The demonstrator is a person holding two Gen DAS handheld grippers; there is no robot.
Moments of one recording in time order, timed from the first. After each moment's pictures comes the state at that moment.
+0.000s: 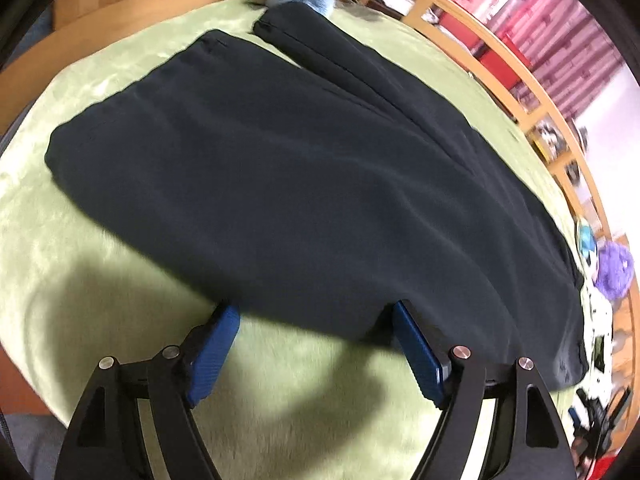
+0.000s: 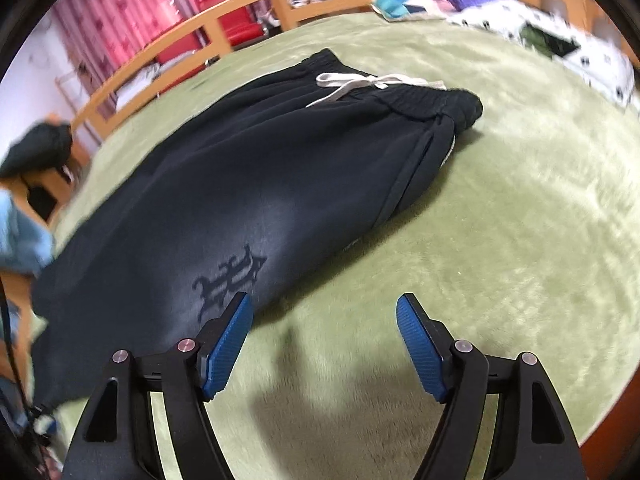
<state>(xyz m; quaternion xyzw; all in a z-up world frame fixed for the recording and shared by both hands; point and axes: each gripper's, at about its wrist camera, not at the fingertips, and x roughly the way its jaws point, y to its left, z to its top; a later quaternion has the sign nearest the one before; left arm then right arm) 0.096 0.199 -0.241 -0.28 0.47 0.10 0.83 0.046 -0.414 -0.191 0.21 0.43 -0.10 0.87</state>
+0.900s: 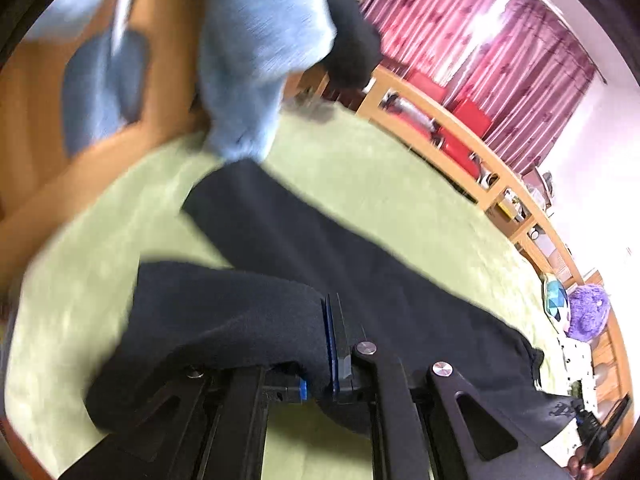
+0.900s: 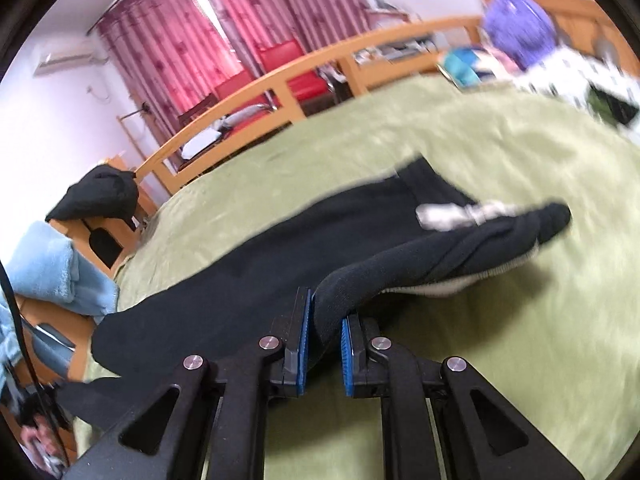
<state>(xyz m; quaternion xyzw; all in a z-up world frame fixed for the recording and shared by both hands) 0.210 0.219 -0.103 -0.26 0.33 0.07 0.90 0.166 -0.399 -0.083 0.20 0.33 0.00 0.92</state>
